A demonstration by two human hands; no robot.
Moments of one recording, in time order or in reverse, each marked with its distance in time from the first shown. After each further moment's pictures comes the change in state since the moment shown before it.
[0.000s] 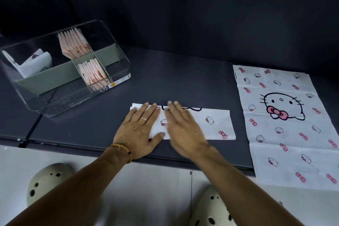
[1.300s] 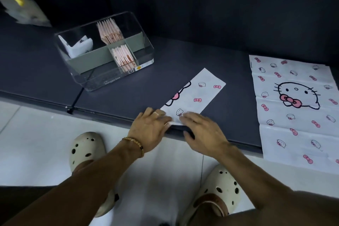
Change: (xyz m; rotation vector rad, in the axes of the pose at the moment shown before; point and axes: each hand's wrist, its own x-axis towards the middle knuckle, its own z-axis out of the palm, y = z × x) left_hand -0.075 0.025 -0.033 -0.093 0.050 -0.050; right_hand -0.067 -0.014 -0.006 0.130 0.091 -0.121
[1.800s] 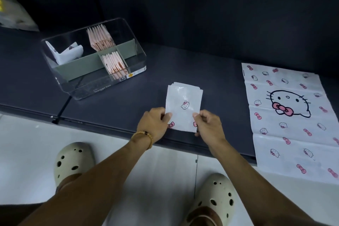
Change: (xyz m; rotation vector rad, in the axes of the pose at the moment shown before) left_hand 0.059 0.018 0.004 -0.653 0.000 -0.454; right_hand 0.023 0.024 -0.009 0.902 0.185 0.799
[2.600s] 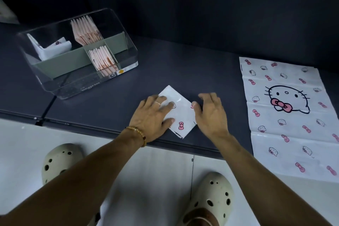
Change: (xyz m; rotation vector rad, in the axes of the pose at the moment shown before) left_hand 0.026 -0.014 0.010 0.758 -0.064 0.472; right_hand 0.029 -0.010 -0.011 -0.674 0.195 -0.361
